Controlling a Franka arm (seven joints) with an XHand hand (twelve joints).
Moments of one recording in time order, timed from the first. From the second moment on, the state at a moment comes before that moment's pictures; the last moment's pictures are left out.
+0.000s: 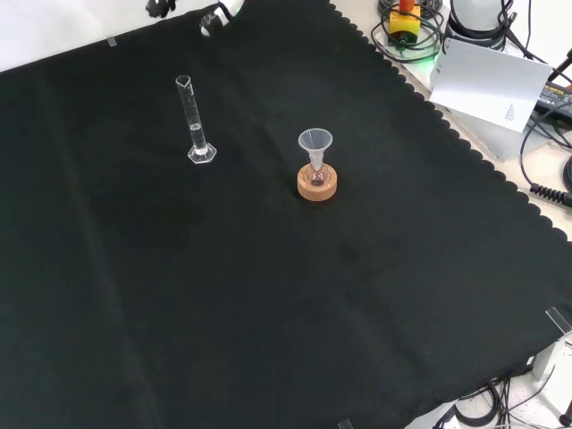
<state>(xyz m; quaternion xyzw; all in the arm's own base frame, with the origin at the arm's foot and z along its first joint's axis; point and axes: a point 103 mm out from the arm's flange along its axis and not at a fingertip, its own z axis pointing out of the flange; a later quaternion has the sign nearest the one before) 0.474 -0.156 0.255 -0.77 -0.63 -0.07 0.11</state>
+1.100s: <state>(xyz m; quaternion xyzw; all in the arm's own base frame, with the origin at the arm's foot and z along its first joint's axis) 0.502 -0.162 0.129 -0.68 -0.67 -0.20 0.23</state>
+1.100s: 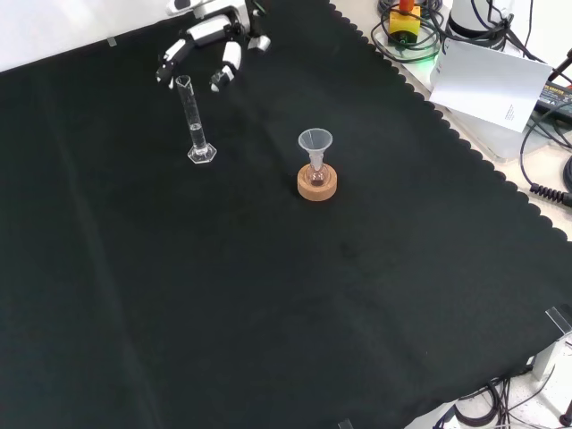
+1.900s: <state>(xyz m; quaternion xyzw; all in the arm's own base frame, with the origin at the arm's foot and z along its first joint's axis) 0.535 -0.145 0.096 -0.59 -0.70 -0.29 0.28</state>
